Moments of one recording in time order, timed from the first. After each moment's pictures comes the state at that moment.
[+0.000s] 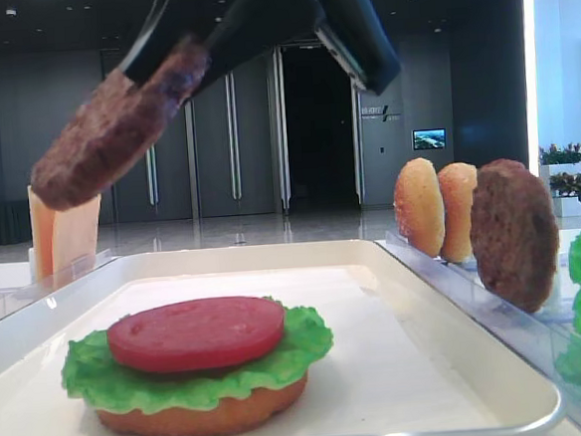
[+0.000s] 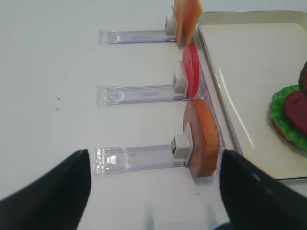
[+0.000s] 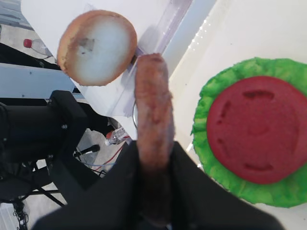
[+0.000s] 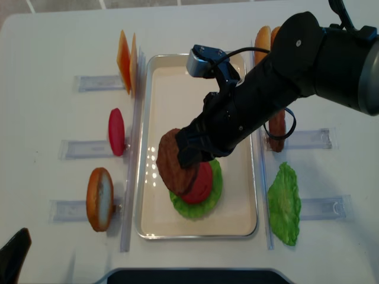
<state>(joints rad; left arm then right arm) -0.04 -0.01 -0.47 -0.03 1.11 0.00 0.67 1.70 -1.11 1.00 0.86 -0.52</state>
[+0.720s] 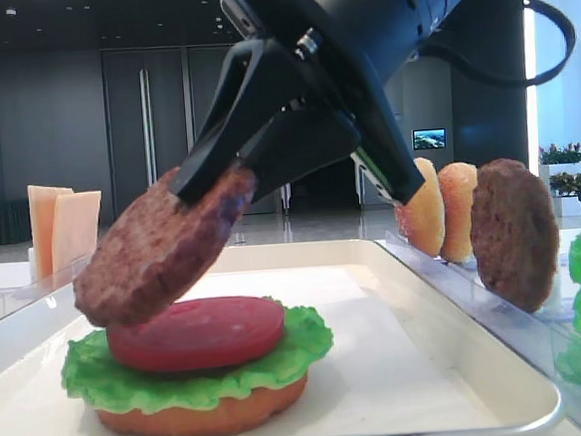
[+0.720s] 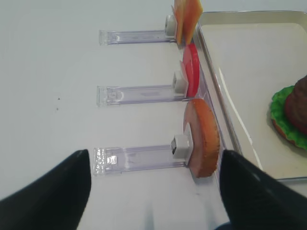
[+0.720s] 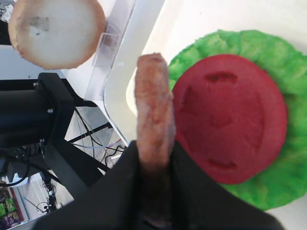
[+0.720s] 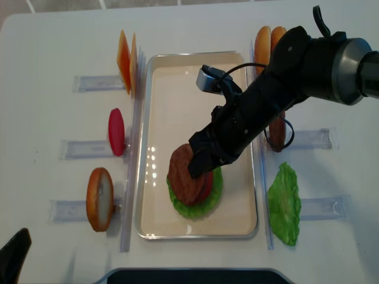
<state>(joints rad) -0.04 -0.01 -0.47 -0.03 1.11 0.00 0.58 1.85 -1.11 1.09 0.96 -0.68</state>
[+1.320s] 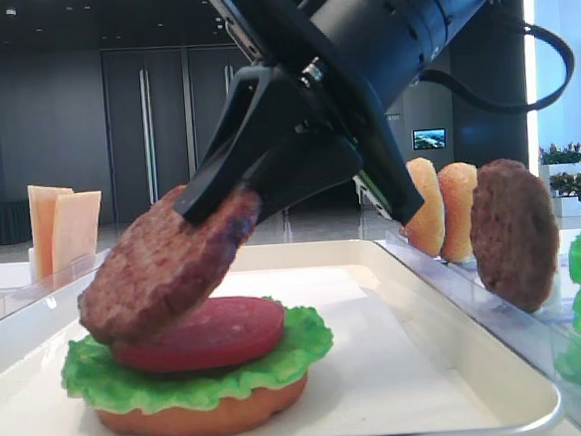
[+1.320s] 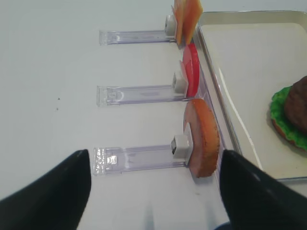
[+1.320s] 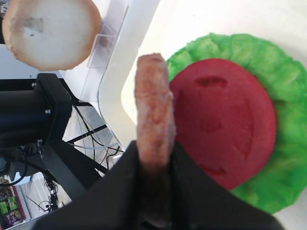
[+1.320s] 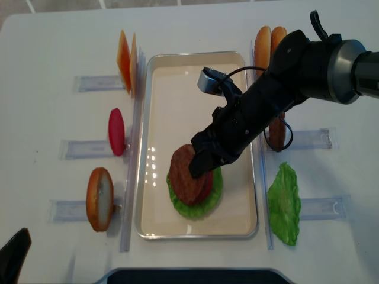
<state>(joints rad) -0.04 -0.01 -0.47 -0.03 1.11 0.00 0.56 1.88 -1.11 1.12 0.97 -0.73</state>
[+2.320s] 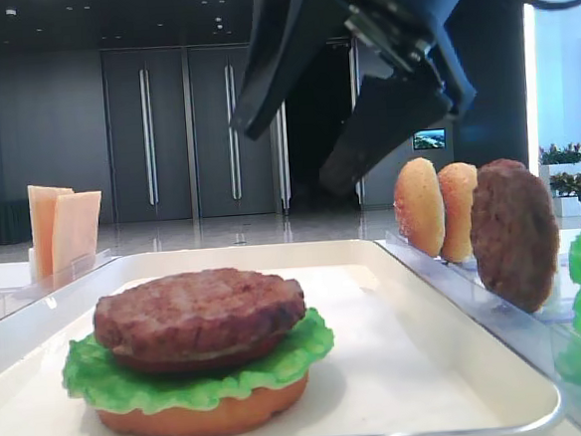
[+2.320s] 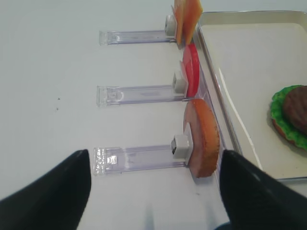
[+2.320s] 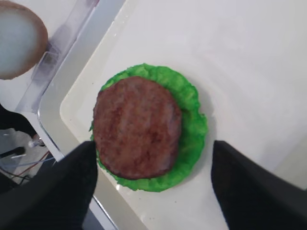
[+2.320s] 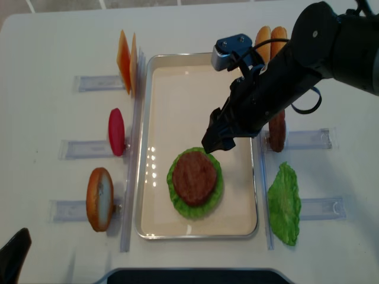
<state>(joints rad) -0.04 -0.01 -0.47 -0.03 1.11 0.00 0.56 1.67 -1.11 0.73 0.83 -0.54</state>
